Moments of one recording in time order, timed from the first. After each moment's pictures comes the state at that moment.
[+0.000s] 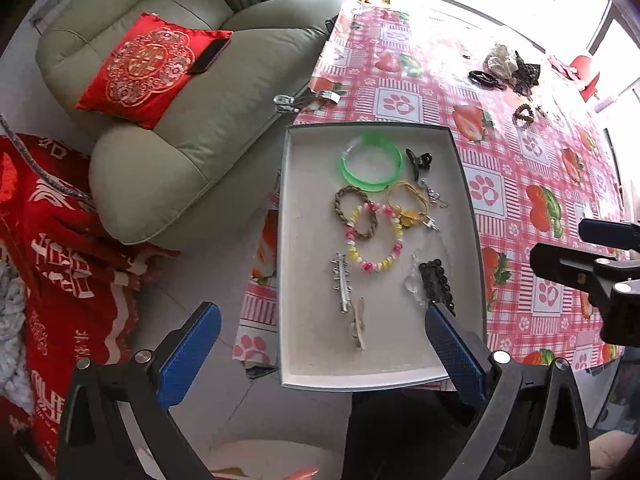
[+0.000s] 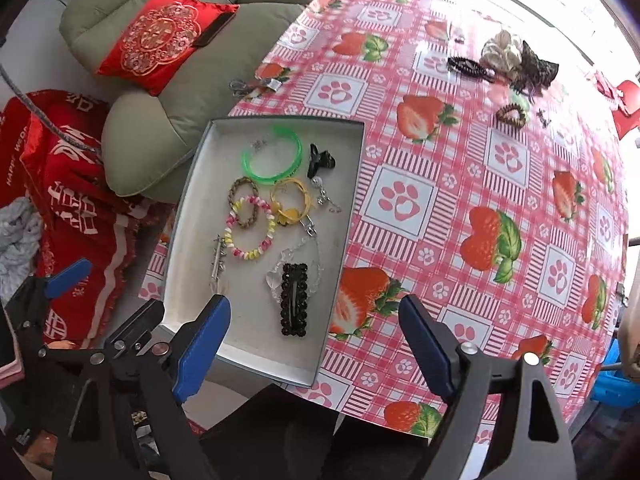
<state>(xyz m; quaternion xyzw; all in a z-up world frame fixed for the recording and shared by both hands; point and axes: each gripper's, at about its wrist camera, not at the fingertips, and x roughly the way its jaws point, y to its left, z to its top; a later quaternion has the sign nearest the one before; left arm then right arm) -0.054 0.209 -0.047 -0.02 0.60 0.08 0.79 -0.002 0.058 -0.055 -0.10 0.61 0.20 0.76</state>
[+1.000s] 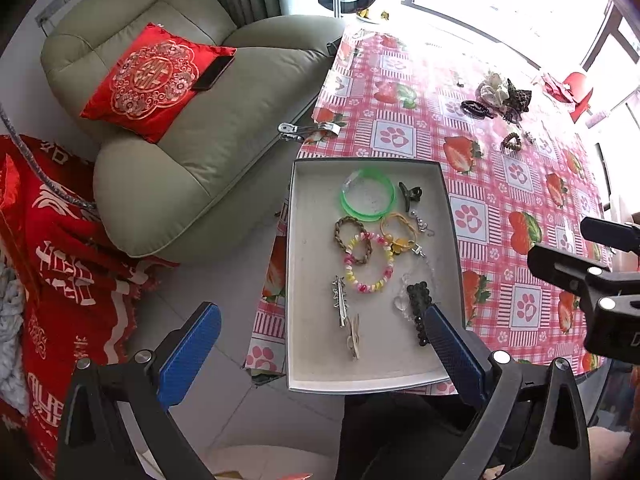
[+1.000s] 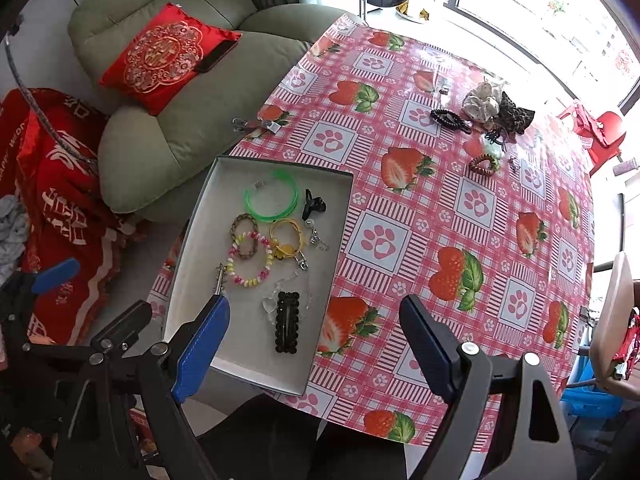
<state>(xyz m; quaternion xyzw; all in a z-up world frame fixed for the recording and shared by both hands) -0.050 0.220 -0.006 -0.04 0.59 0.06 0.81 -0.011 0.075 -0.005 -0.13 0.57 0.17 0.79</state>
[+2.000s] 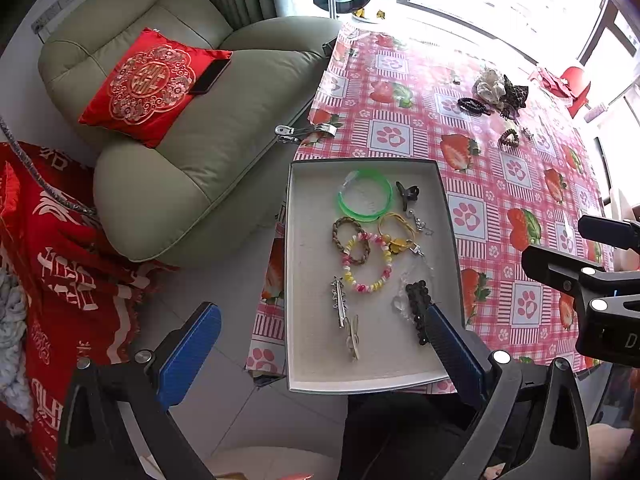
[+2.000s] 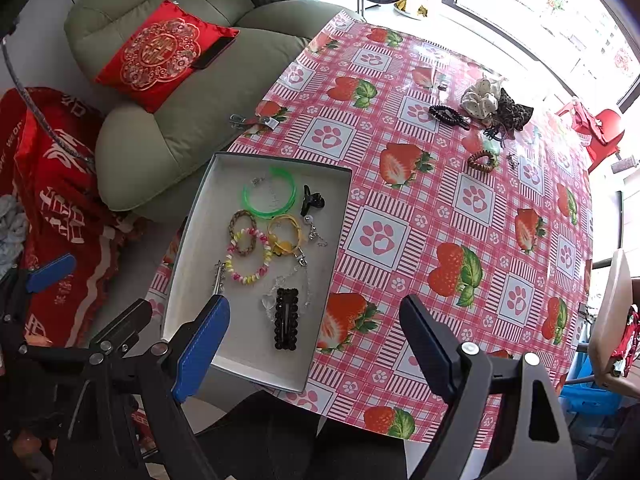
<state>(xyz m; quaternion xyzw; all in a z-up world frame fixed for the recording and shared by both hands) -0.048 0.217 -0.005 -0.03 0.59 0.06 0.81 -0.010 0.074 -0.006 -0.14 0.57 0.17 0.79</state>
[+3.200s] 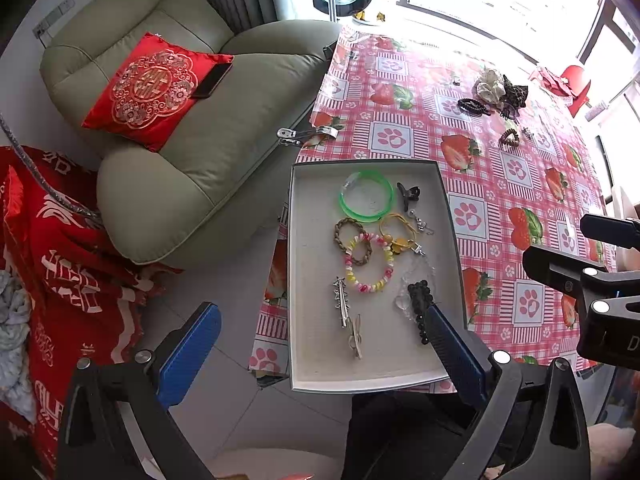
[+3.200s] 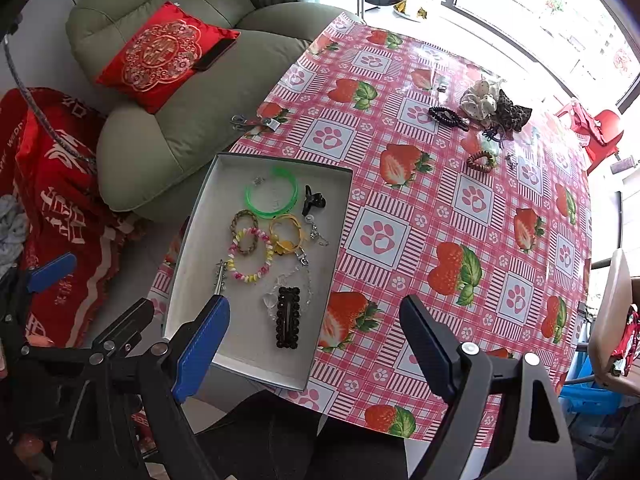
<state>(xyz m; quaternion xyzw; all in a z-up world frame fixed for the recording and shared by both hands) -0.053 0.219 -0.002 -0.02 0.58 0.06 0.81 -0.014 0.073 -0.007 -0.13 0.57 0.17 0.79</state>
